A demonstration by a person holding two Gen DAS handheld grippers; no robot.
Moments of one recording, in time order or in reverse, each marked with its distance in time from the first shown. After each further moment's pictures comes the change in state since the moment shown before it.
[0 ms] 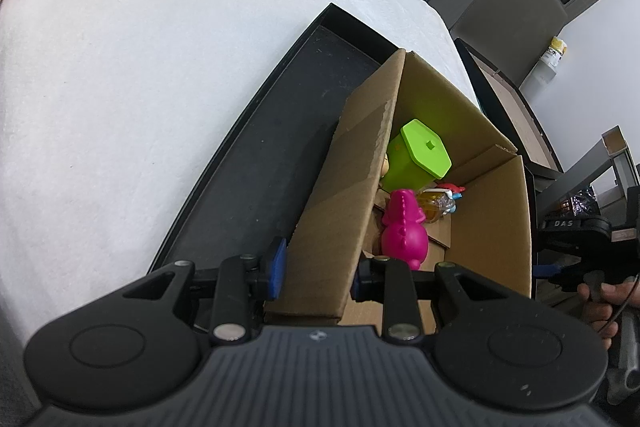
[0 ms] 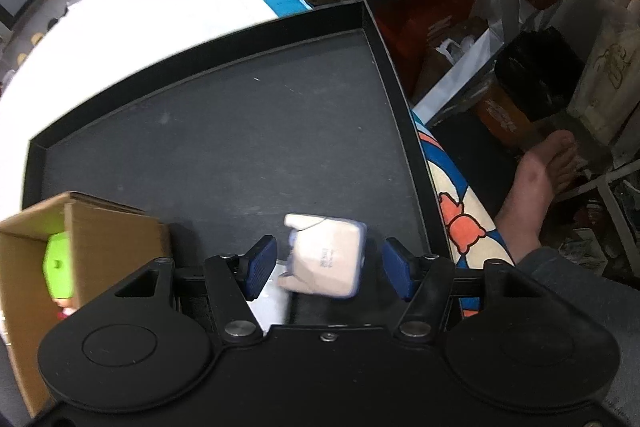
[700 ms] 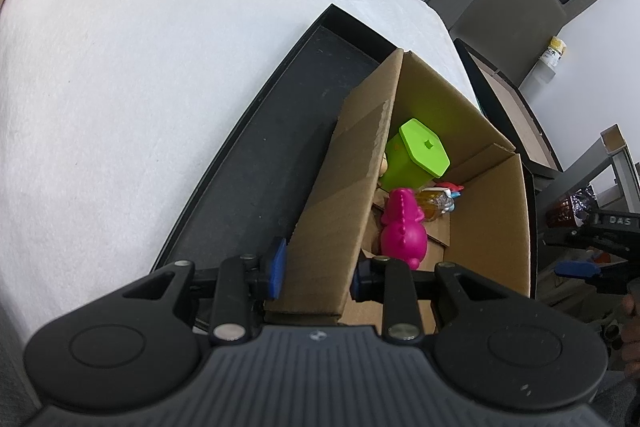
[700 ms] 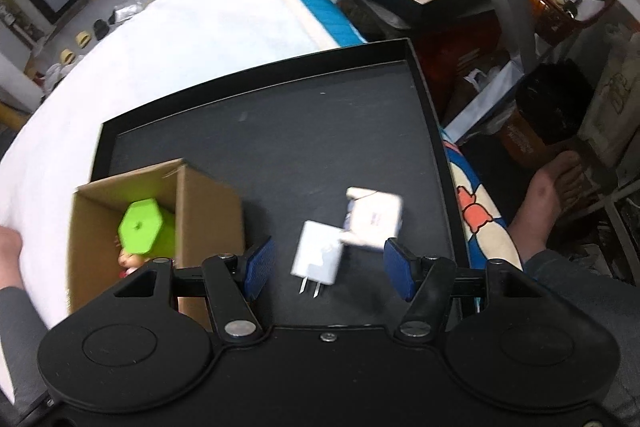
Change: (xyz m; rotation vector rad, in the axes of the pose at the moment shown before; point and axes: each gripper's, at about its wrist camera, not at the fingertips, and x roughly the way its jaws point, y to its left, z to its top) left arm 0.000 -0.001 -0.001 0.005 -0.003 0.001; right arm -0.064 0.015 -0.024 -0.063 -0.077 0.095
